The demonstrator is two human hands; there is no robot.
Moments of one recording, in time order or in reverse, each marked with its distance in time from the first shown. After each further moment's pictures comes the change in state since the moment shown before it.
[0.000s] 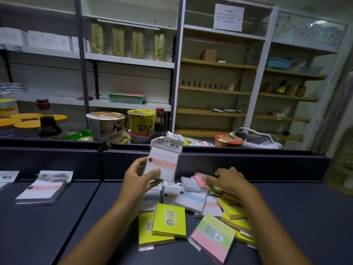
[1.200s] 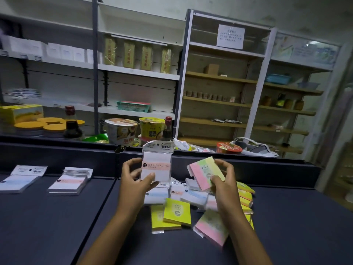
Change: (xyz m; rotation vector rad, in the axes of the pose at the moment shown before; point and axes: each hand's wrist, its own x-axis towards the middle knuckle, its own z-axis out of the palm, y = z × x) left_hand -0.050 0.018 -0.033 0.008 0.112 0.233; right_hand -0.130 -0.070 0.004 1.421 0.480 -0.202
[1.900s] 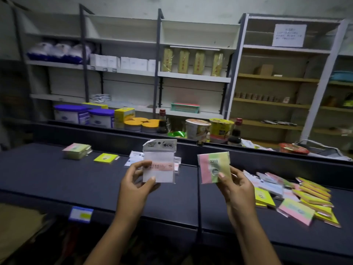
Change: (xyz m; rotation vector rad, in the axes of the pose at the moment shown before) left_hand -0.102 0.155 -0.251 0.147 0.114 0.127; right_hand -0.175 -0.061 0.195 0.404 -0.082 0.164
